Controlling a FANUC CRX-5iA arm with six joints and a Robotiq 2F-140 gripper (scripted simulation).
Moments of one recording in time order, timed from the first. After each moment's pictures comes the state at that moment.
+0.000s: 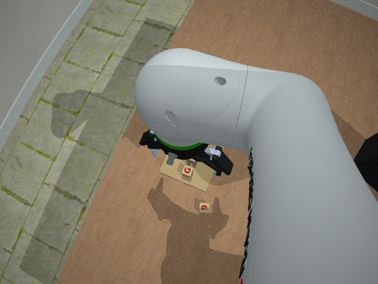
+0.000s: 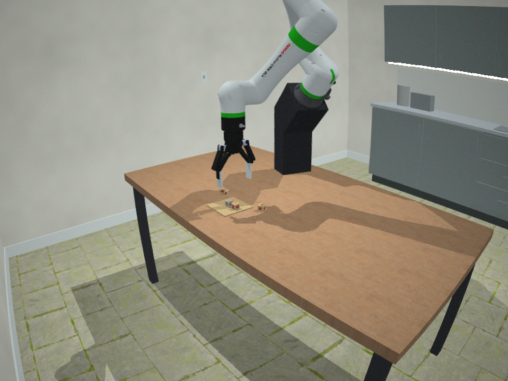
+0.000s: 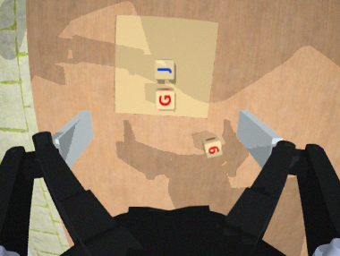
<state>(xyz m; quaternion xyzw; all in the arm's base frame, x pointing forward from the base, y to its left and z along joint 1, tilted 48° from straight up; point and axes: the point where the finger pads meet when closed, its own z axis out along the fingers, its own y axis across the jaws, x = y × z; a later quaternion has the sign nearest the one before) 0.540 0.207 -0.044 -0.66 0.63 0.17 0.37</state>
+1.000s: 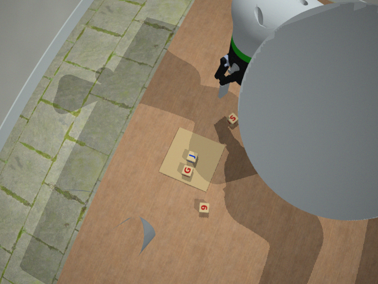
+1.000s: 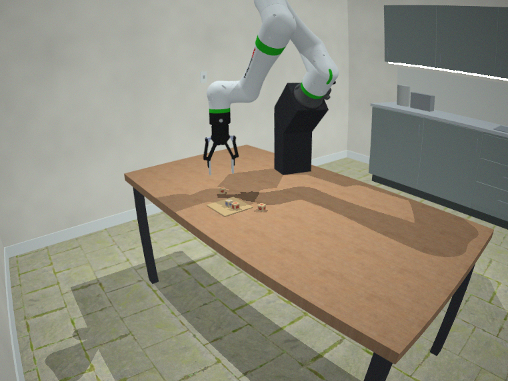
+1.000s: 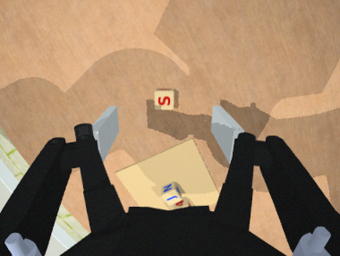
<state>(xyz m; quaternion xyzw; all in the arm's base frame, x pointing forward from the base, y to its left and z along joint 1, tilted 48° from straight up) 0.500 0.089 -0.195 -0.47 0.78 0.26 0.31</state>
